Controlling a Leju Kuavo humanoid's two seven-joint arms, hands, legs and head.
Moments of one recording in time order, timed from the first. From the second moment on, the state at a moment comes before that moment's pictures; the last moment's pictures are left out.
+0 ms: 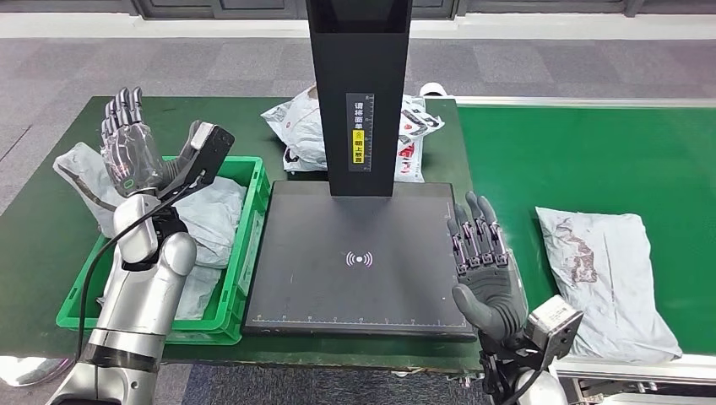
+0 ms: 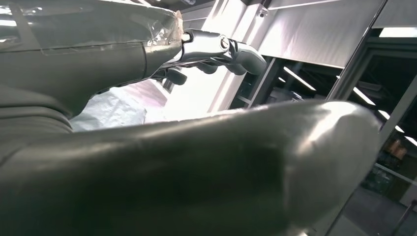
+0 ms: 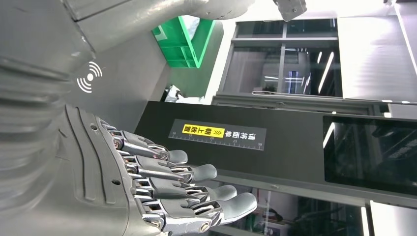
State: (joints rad) left arm -0.51 0.04 -0.03 -1.32 -1.36 0.36 0.25; right arm 0.04 0.17 0.15 -1.65 0.06 0.25 -0.49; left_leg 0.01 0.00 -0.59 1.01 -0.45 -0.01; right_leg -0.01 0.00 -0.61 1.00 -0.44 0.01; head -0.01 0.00
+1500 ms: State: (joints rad) left arm -0.22 -0.22 -0.34 -1.43 0.24 0.22 -0.48; right arm -0.31 -0.14 -0.11 -1.33 1.44 -0.15 0.33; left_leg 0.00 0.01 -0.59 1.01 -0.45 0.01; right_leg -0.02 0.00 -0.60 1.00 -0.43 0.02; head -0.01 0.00
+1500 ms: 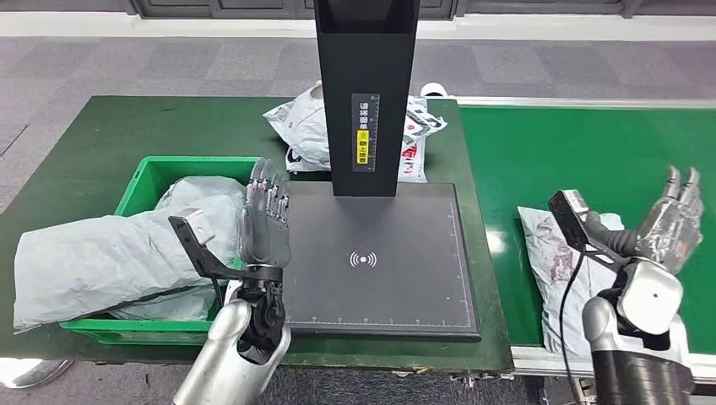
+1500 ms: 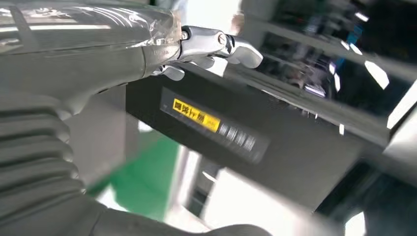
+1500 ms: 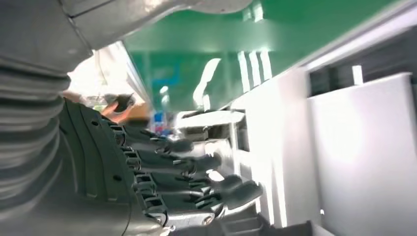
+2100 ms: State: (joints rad) left arm -0.18 -0.25 -0.35 -1.42 -0.04 0.17 -0.48; right arm -0.71 -0.27 -0.05 -0.77 1.54 0.03 0.44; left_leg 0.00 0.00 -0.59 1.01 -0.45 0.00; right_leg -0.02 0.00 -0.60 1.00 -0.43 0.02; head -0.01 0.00
